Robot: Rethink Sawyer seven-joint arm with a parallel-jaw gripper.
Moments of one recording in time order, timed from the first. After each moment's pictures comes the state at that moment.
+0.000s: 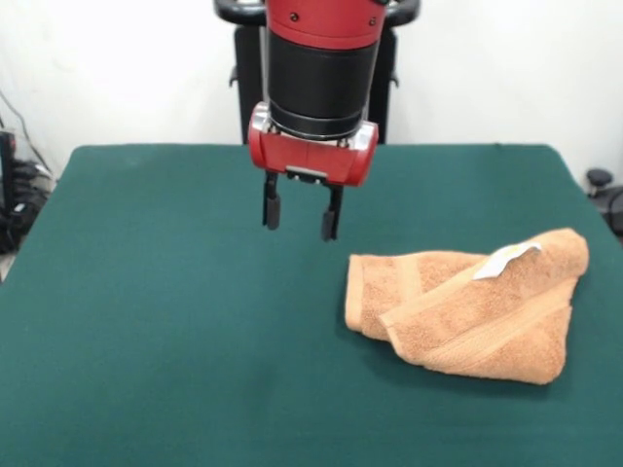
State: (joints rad) arm -0.42 -0.63 0.38 1.44 -0.52 0.88 2.13
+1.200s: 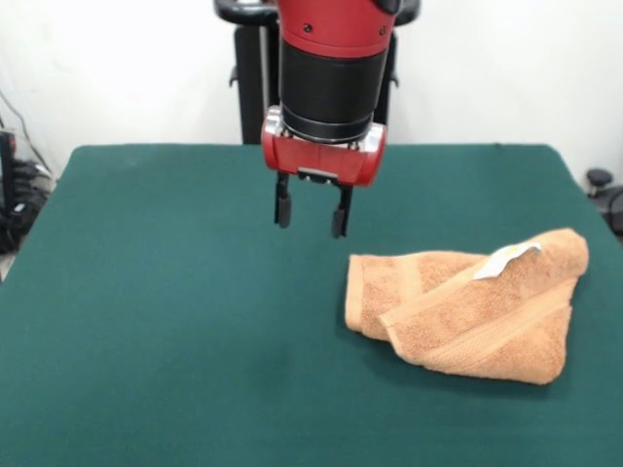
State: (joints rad) arm -0.41 -0.63 0.38 1.47 -0.52 0.86 2.13
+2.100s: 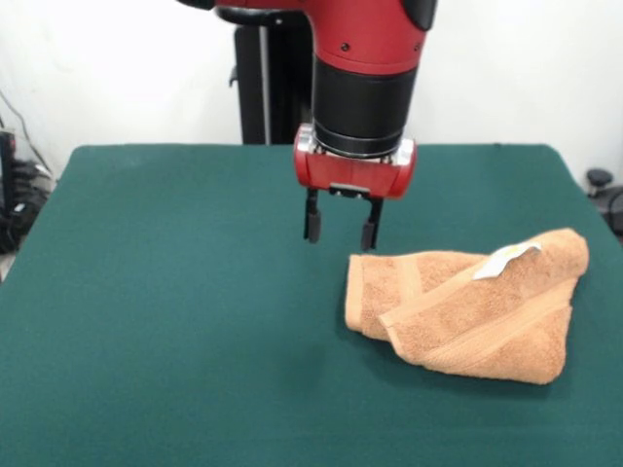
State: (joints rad) arm -0.38 -0.60 0.38 1.47 -0.52 0.82 2.13
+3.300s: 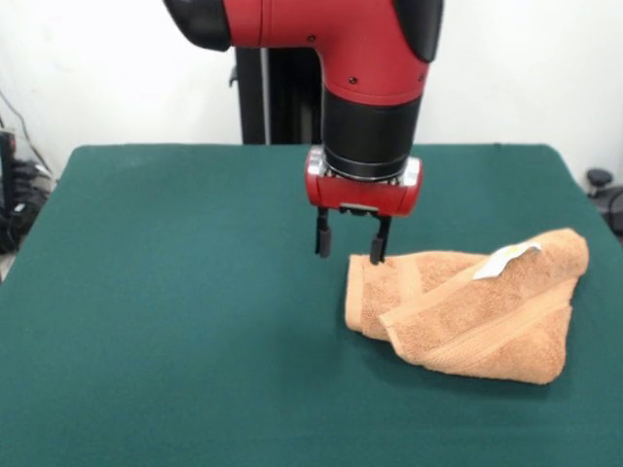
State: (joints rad) arm -0.38 -0.55 0.38 1.47 -0.52 0.79 2.13
